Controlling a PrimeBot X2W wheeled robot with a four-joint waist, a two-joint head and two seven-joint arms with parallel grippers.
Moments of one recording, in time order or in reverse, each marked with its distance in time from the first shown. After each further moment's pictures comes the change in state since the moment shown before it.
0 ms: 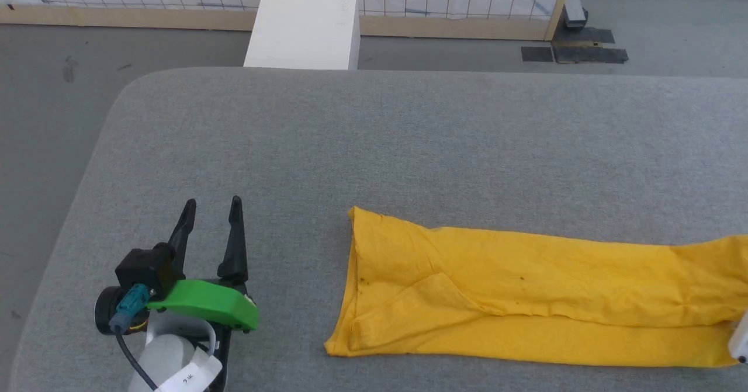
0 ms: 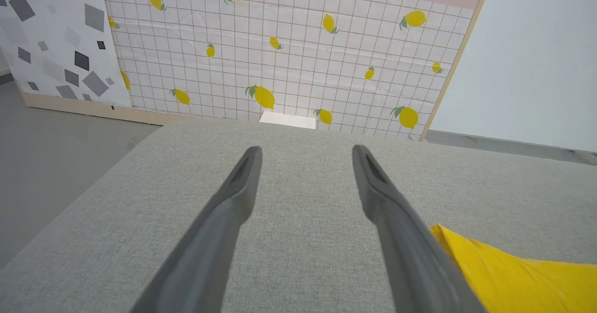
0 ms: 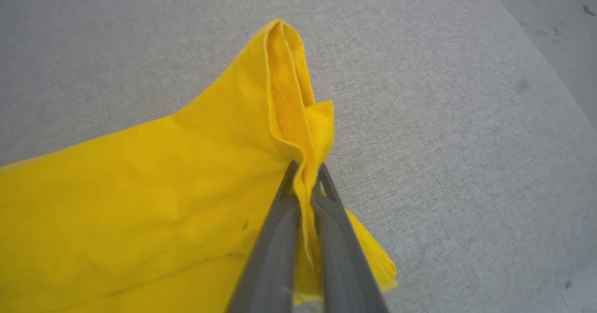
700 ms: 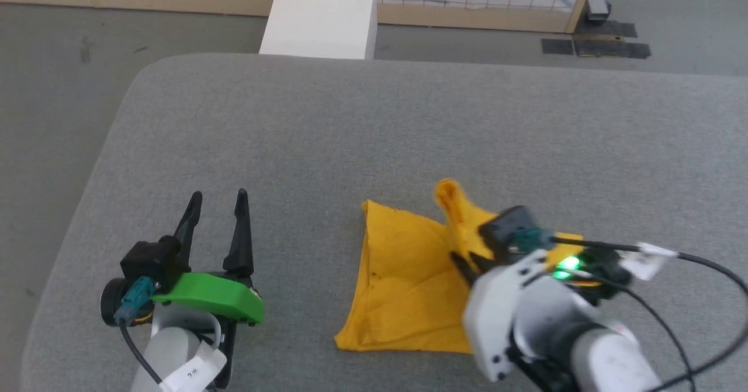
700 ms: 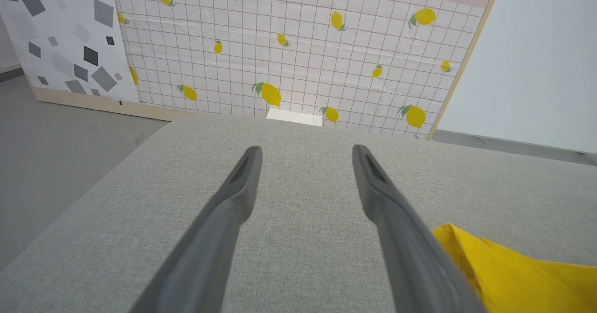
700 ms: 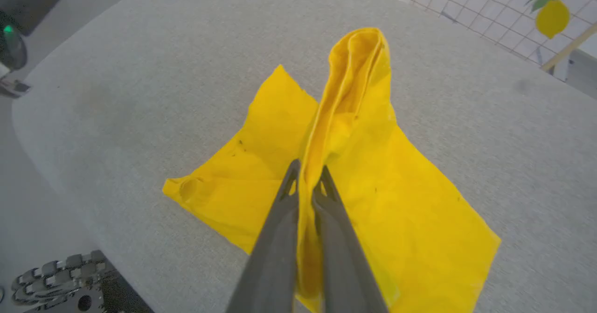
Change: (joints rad) left arm -0.019 -0.013 0.001 0.006 0.009 -0.011 0.000; right arm 0.020 -0.001 0.977 -0.395 0.157 0.000 0.255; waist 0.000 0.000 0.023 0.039
